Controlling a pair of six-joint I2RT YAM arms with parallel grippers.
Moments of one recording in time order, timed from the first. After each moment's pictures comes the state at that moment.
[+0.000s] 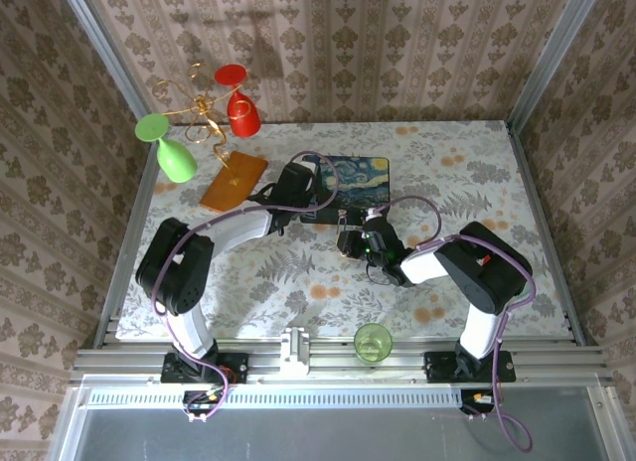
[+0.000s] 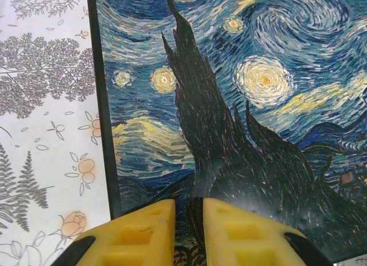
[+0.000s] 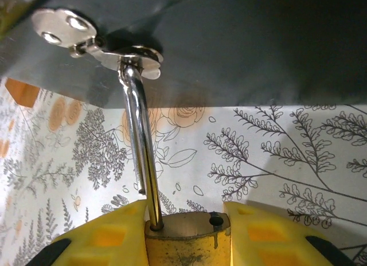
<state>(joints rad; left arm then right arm) -0.65 1.77 1.14 -0.13 -0.14 -0.27 0.61 1.80 0.61 0.61 -0.03 0.81</state>
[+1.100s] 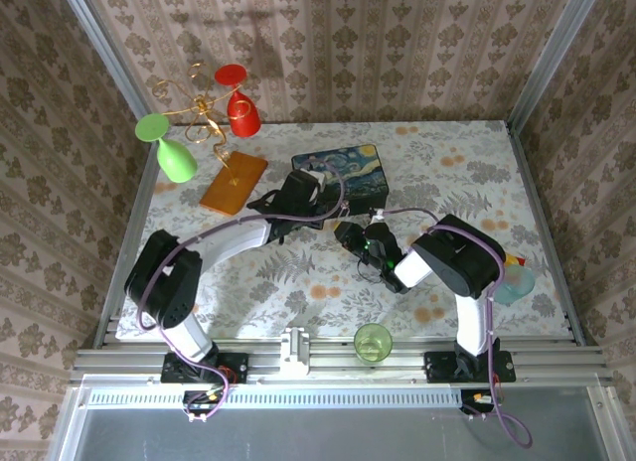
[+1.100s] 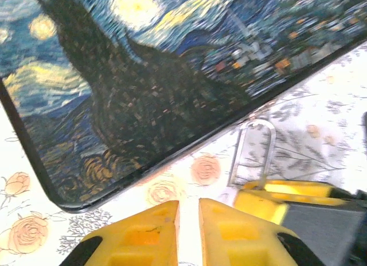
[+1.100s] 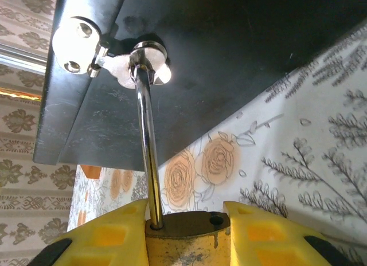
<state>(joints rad) -0.72 1.66 1.13 -0.24 -0.04 -0.30 0.63 1.95 0.59 0.97 0.03 1.12</state>
